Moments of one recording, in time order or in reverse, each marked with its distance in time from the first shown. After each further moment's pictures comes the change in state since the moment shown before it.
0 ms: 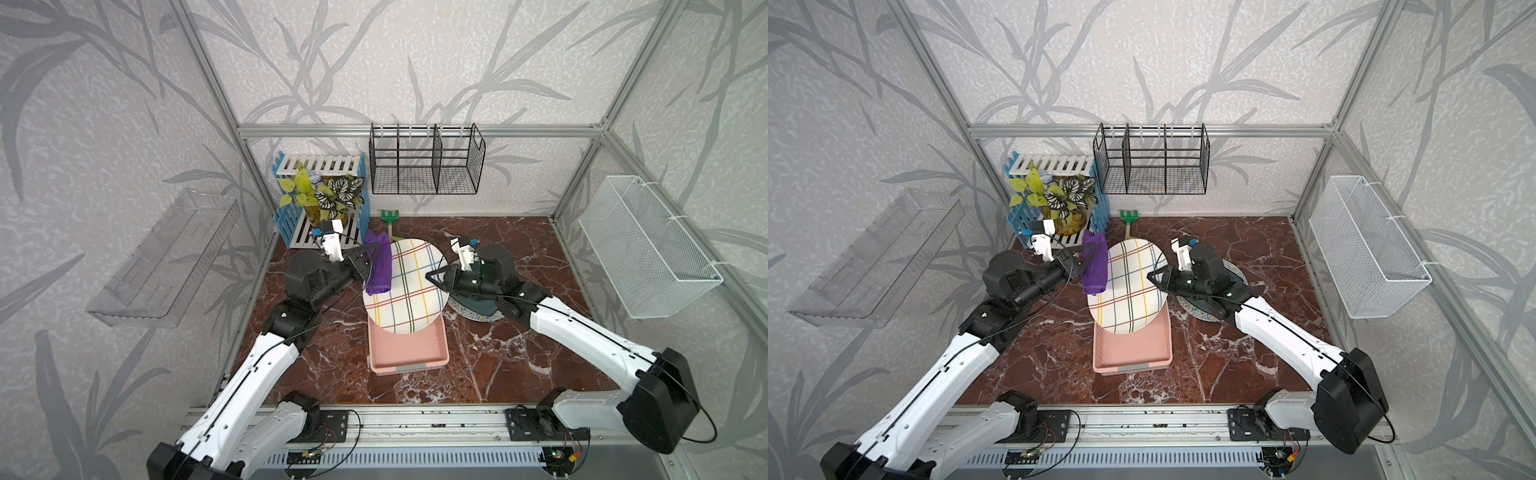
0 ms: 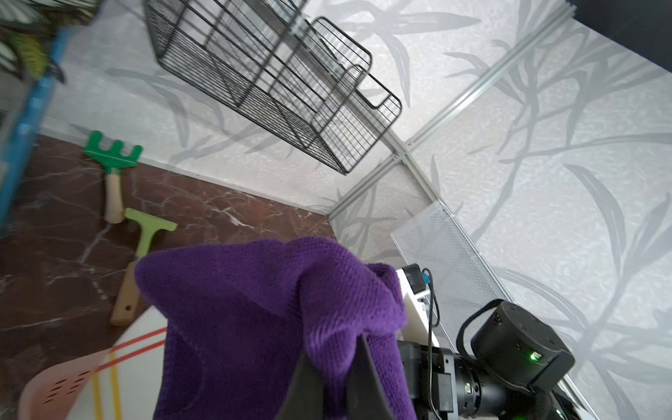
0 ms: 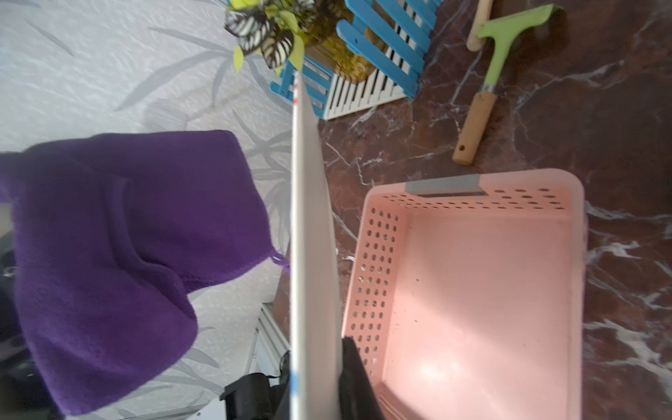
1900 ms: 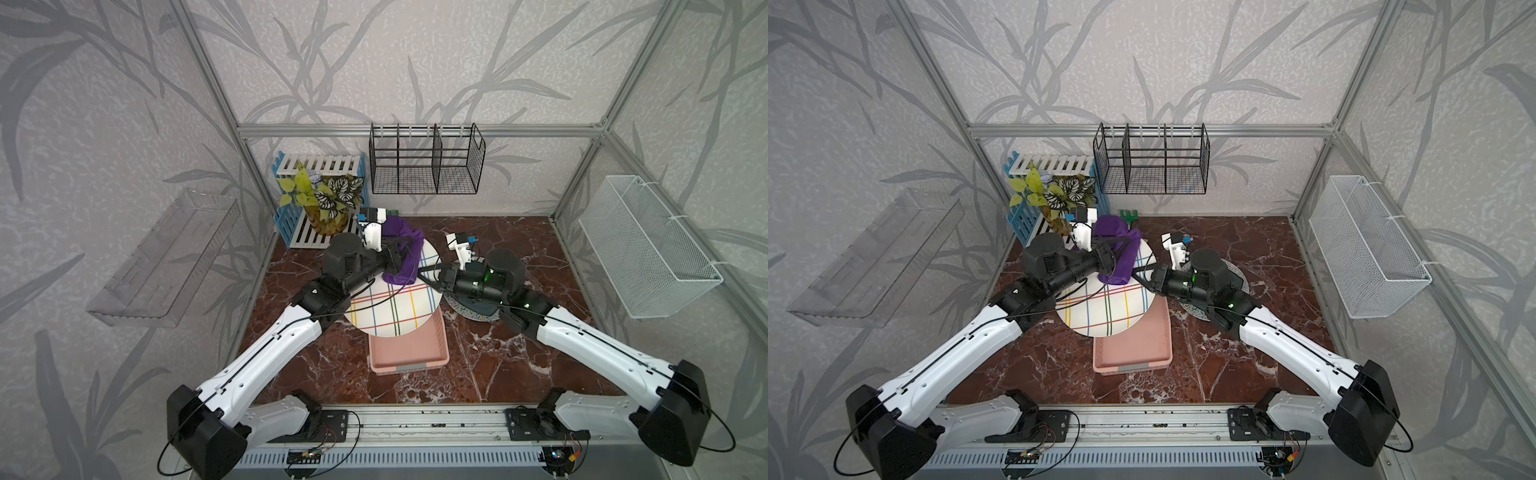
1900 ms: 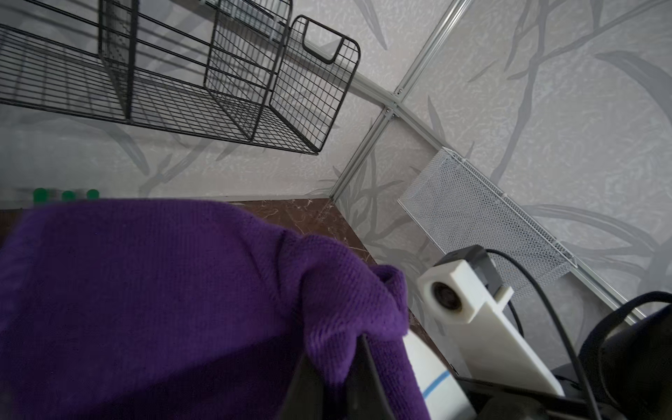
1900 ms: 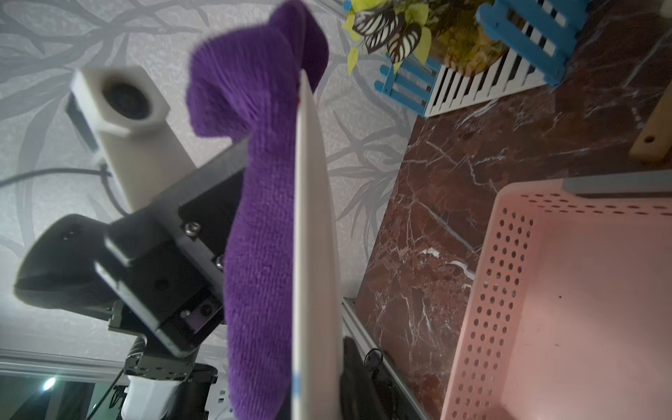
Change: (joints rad) left arm -0.221 0.222 0.197 -0.037 -0.147 0.259; right arm 0.119 -0.063 0.011 0.167 -0.047 0.158
